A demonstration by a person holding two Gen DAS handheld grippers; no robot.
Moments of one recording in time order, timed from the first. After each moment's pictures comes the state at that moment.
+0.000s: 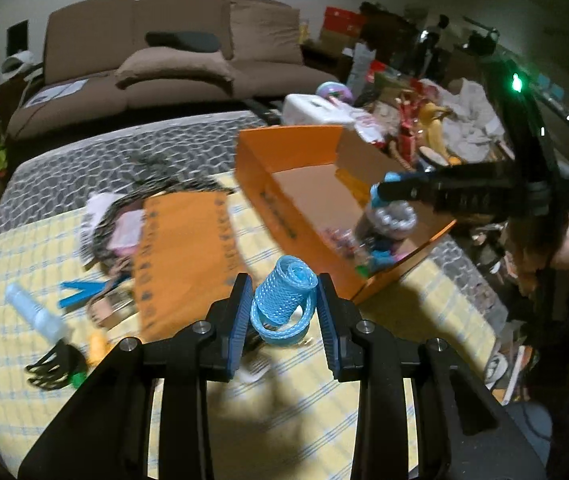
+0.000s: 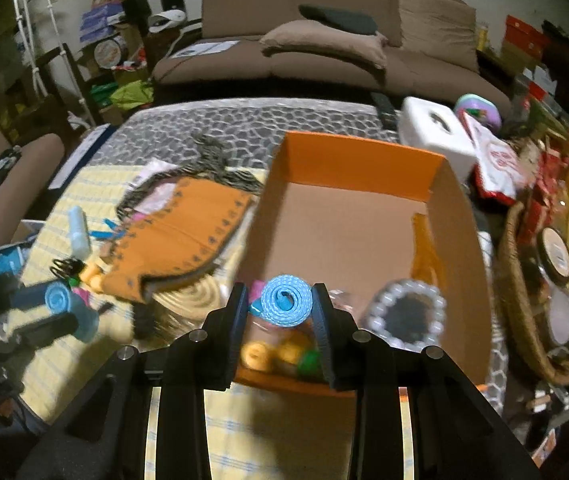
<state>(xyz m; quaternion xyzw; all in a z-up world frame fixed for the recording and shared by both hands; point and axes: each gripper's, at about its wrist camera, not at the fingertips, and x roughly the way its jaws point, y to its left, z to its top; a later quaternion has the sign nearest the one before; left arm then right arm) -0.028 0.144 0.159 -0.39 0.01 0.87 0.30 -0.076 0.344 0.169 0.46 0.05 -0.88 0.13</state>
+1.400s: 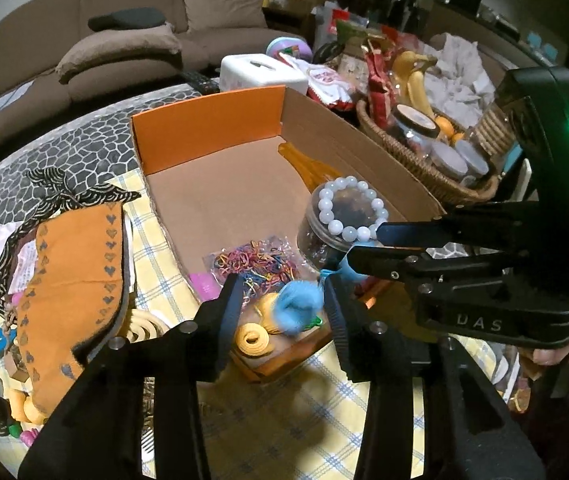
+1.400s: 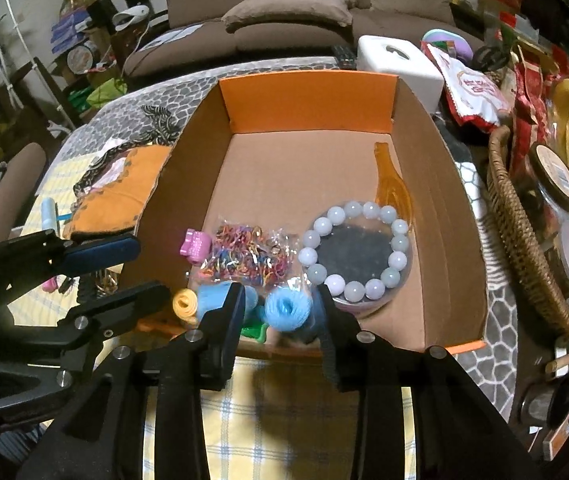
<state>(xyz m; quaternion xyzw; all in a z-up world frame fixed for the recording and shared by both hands) -0.065 0.280 0.119 -0.44 0.06 0.84 0.33 -0.070 0.415 0.117 0.49 0.00 -0.86 0.11</state>
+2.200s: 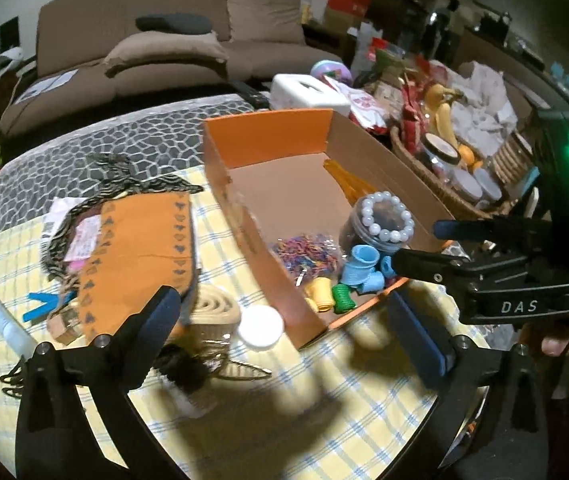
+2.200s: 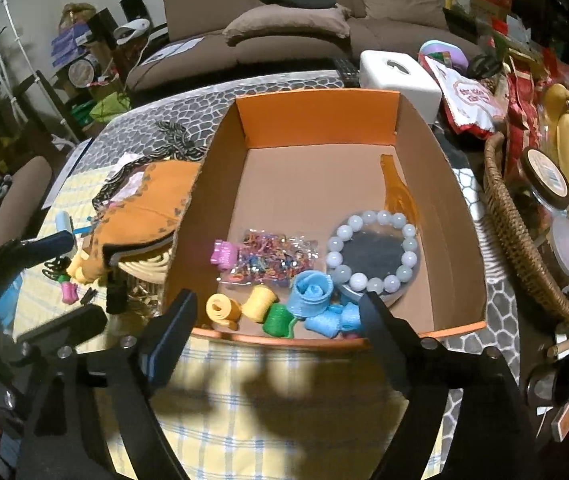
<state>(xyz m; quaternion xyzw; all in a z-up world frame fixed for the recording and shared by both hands) -0.050 0.211 0.147 -0.43 0.03 0.86 0.27 -0.053 0.395 0.142 0.48 -0.02 -0.87 0.11</state>
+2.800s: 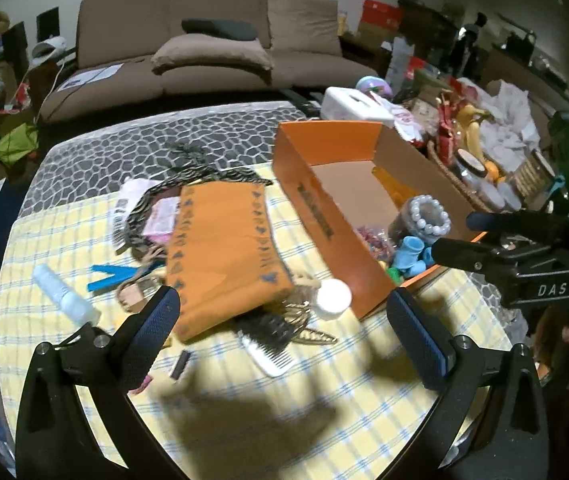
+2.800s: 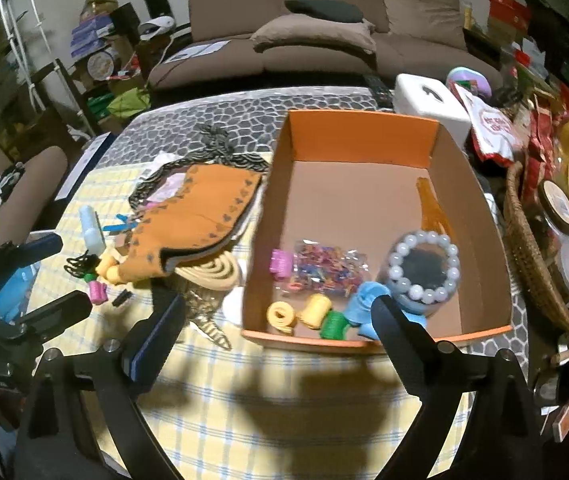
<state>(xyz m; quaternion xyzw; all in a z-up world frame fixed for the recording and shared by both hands) -0.035 0.126 0.159 -0.42 0.01 0.88 0.22 -0.042 0.335 0.164 0.46 0.01 -0.88 0.13</state>
